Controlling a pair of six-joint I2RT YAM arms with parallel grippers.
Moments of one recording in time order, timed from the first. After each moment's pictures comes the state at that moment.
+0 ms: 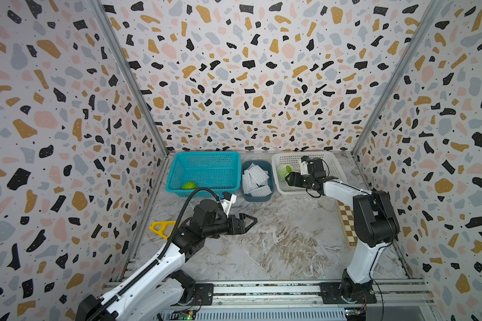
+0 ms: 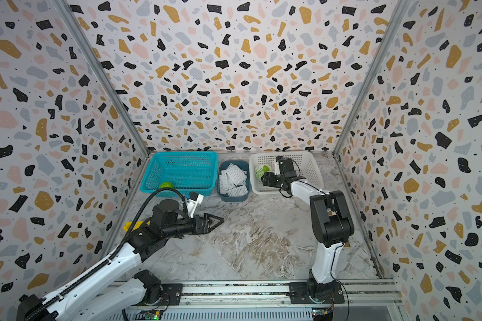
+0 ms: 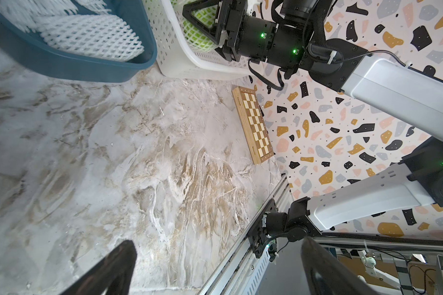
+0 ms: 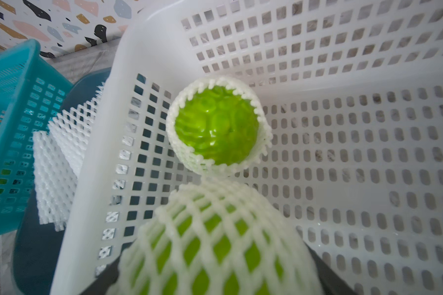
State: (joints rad) left arm -0.57 0.88 0.59 -0.23 0.53 -0.71; right arm 0.27 1.88 1.23 -0.10 -0.24 0.31
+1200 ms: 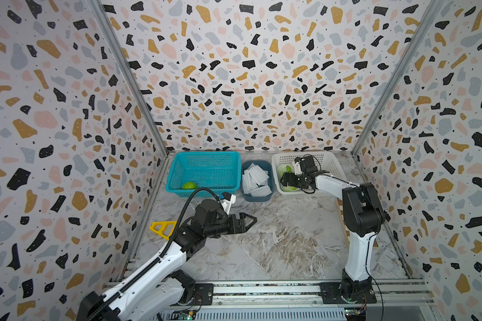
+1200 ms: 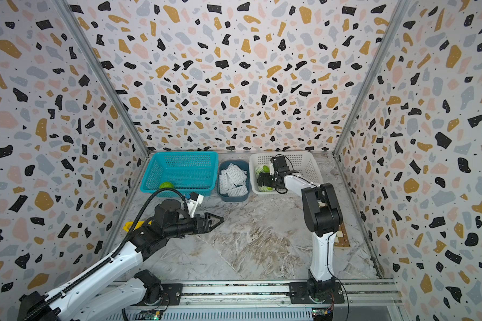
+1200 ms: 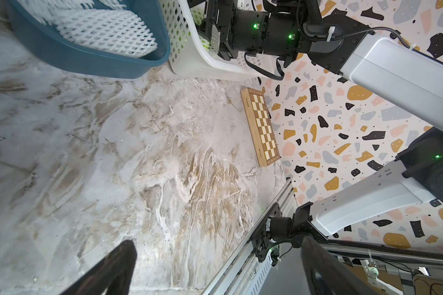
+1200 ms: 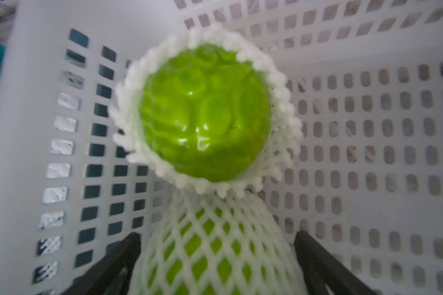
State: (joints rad) left arm -0.57 0.90 0.59 -0.23 0.49 -0.74; right arm 0.30 2.02 1.42 -0.29 -0.21 0.30
